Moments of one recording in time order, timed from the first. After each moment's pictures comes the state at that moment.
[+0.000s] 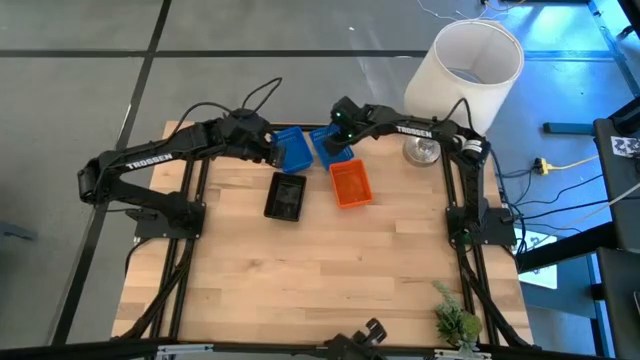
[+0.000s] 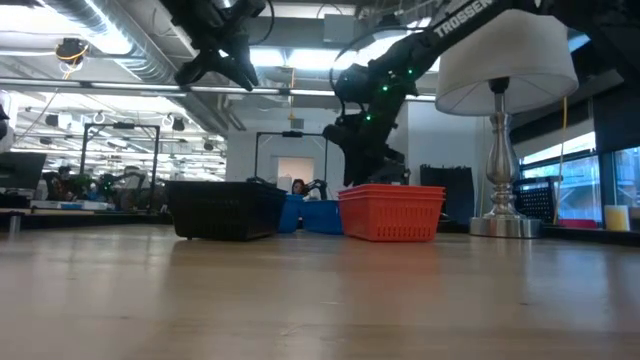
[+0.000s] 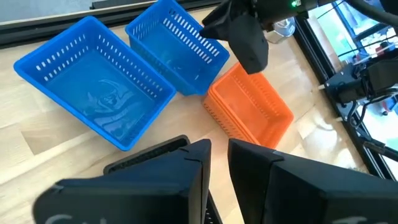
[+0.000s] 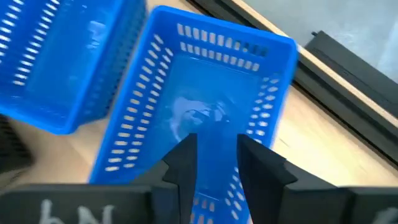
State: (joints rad) left arm 0.41 1.18 1.11 -0.57 -0.04 -0.75; right arm -0.54 2.00 1.58 -0.61 0.06 0.31
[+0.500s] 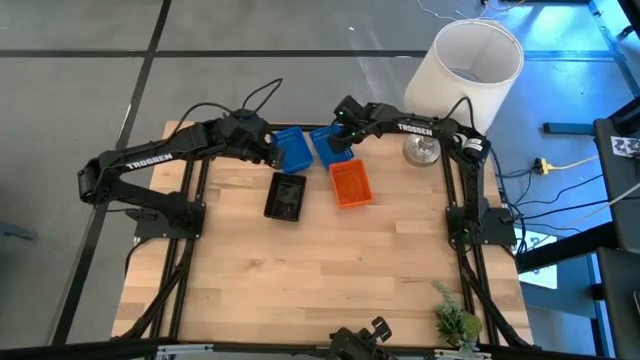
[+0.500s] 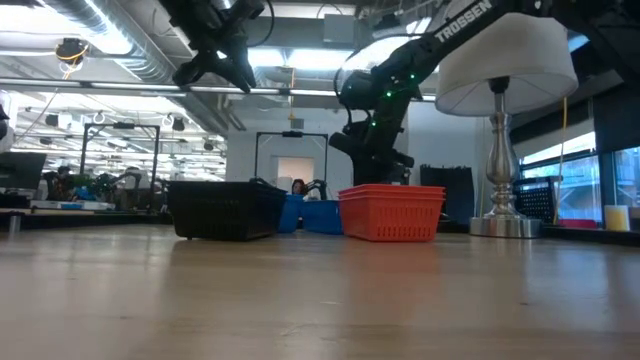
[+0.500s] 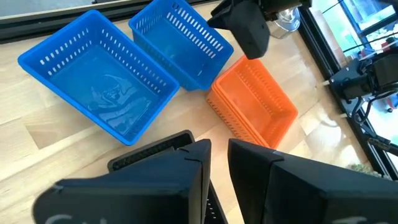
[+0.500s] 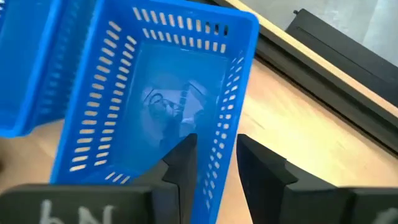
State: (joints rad) left arm 0.41 1.18 1.11 -0.59 -0.04 -0.75; right arm -0.57 2.01 1.56 -0.66 0.08 0.36
